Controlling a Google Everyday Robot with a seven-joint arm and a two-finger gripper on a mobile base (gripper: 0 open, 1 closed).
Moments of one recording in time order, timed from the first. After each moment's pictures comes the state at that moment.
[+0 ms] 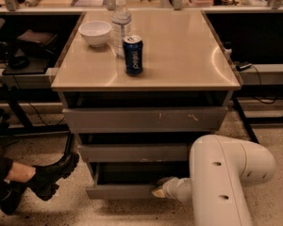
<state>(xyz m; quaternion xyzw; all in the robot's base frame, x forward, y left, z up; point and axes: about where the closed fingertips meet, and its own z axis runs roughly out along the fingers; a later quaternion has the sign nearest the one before) 0.565 -0.106 0.176 -0.41 0.86 0.10 0.30</state>
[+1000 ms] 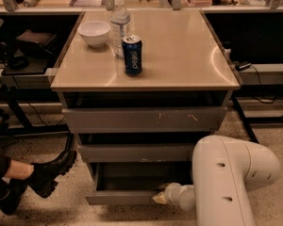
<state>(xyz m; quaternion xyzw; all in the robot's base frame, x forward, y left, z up) 0.537 -0.109 0.180 -0.40 0.86 0.11 0.30</state>
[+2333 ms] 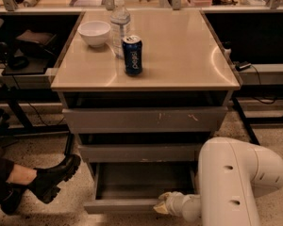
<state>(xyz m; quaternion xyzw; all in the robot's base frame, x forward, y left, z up) 0.498 -0.104 0.182 -0.41 0.85 0.13 0.30</state>
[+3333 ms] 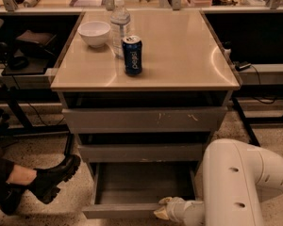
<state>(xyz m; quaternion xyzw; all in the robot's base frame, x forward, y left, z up) 0.470 -0.104 0.182 -0.40 0.85 0.13 0.30</state>
